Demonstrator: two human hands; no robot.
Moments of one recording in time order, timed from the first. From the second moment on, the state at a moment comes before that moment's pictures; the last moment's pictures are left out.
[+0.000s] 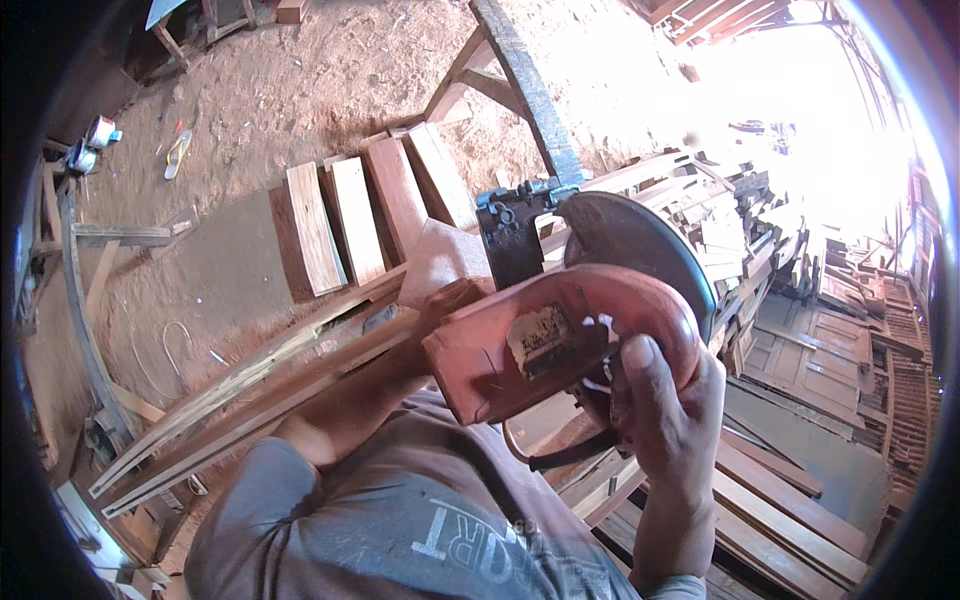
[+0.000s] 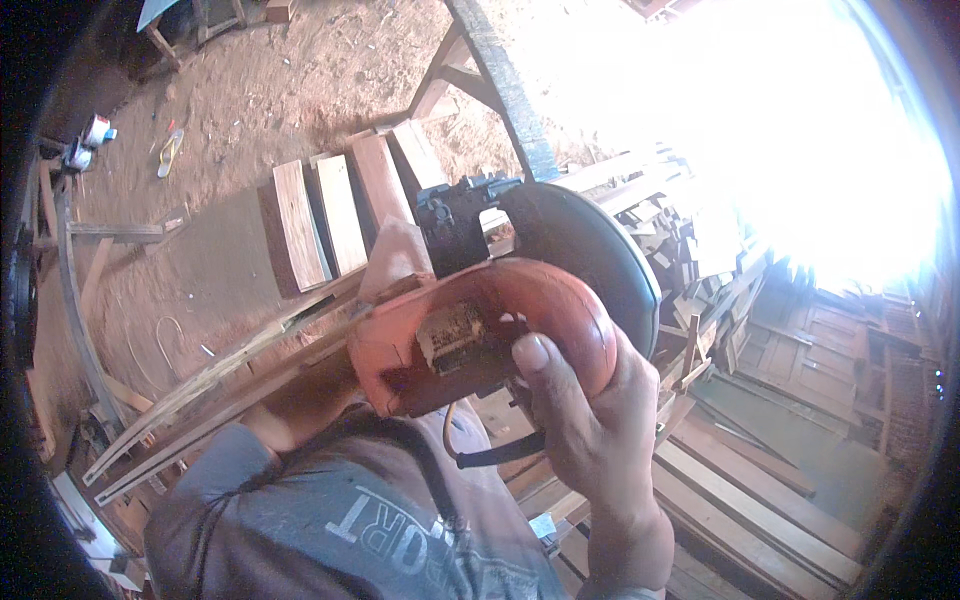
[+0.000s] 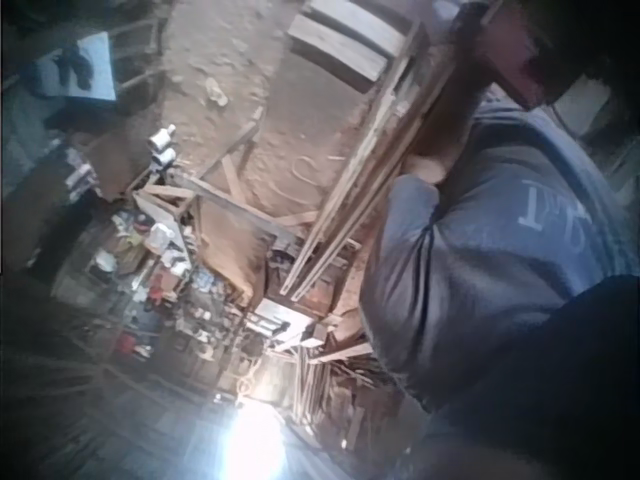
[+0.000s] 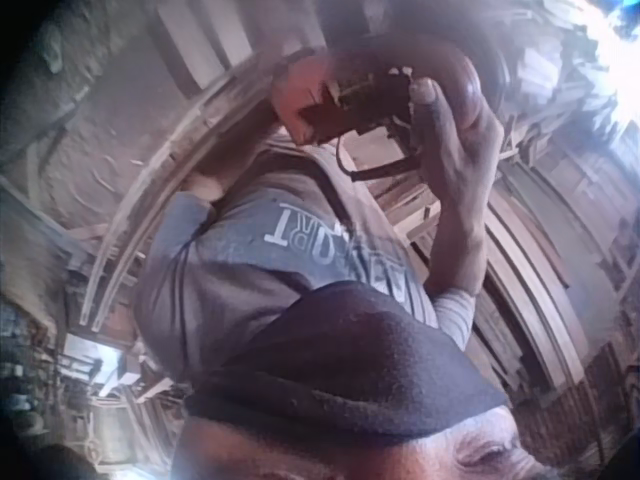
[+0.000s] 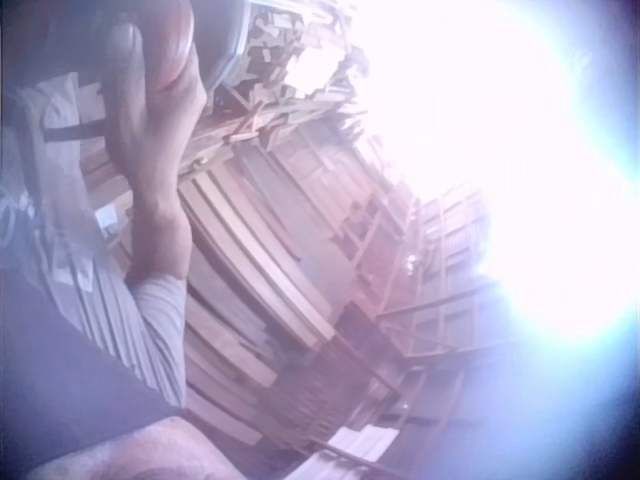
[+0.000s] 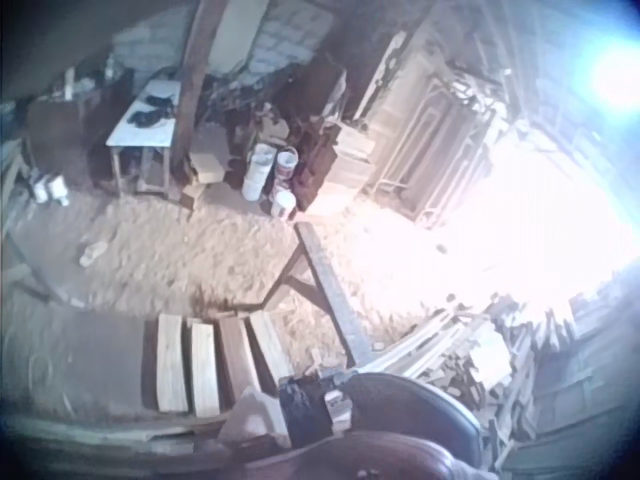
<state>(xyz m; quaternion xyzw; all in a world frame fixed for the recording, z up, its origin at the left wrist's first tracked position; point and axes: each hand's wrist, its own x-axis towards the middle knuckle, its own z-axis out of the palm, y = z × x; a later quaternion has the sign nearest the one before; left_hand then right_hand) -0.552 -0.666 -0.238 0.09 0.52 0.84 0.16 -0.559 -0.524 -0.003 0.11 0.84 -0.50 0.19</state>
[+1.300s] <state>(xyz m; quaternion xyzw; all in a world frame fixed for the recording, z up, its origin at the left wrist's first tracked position) -0.537 -0.648 -0.265 -0.21 0.46 0.86 0.05 -0.363 -0.179 -0.257 0.29 0.85 -0.44 0.01</state>
